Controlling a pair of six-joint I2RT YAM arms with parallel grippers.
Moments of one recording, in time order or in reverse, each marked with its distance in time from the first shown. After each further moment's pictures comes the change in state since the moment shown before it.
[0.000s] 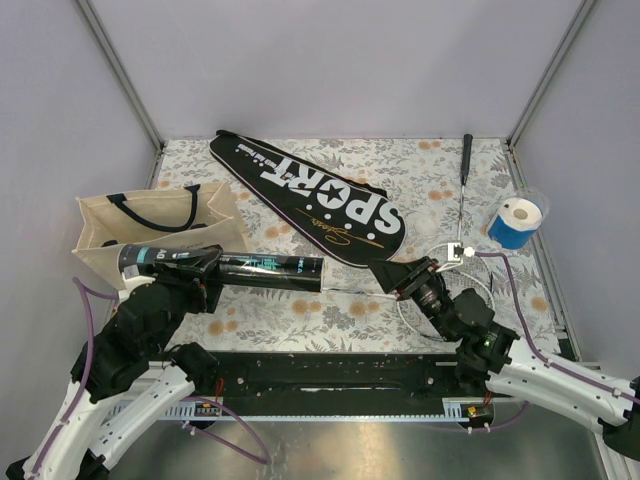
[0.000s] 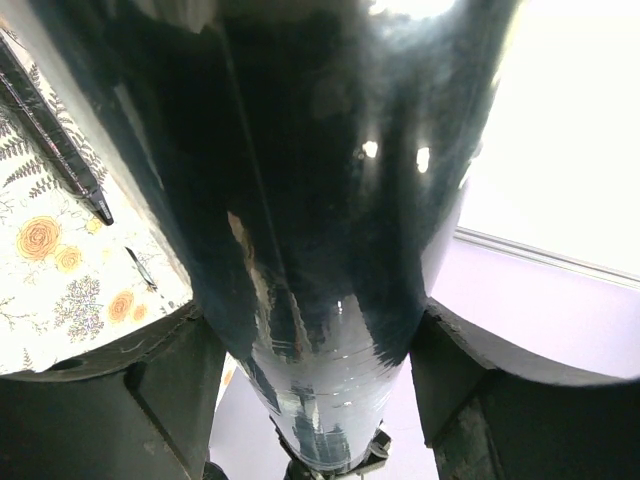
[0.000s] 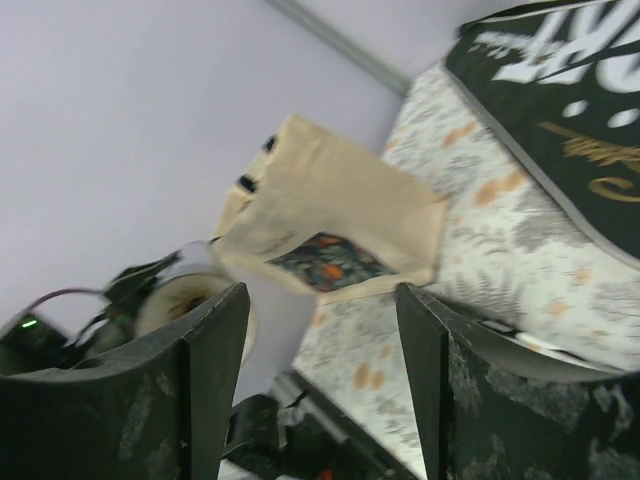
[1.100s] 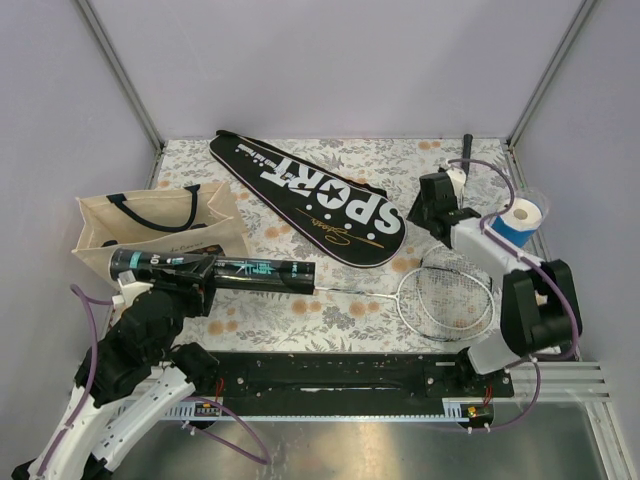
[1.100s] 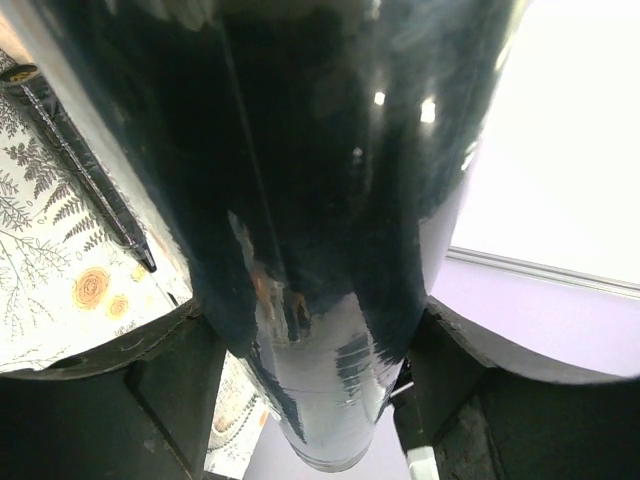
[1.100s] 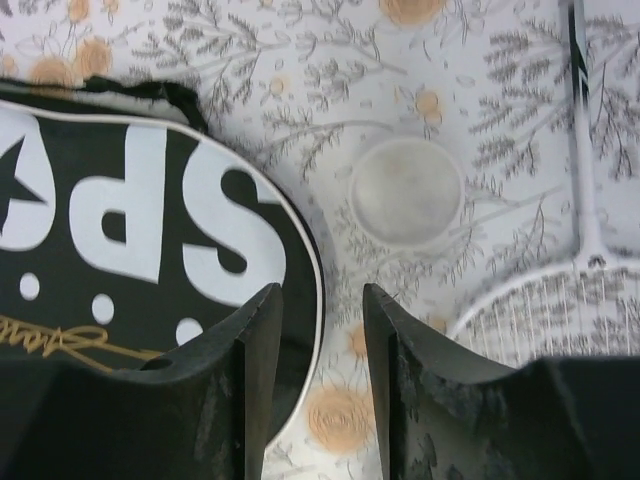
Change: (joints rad) left arm 0.000 -0.064 -0.065 -0.009 -0.089 0.079; right arm -0.736 0.968 0.647 -0.600 -0.055 -0.395
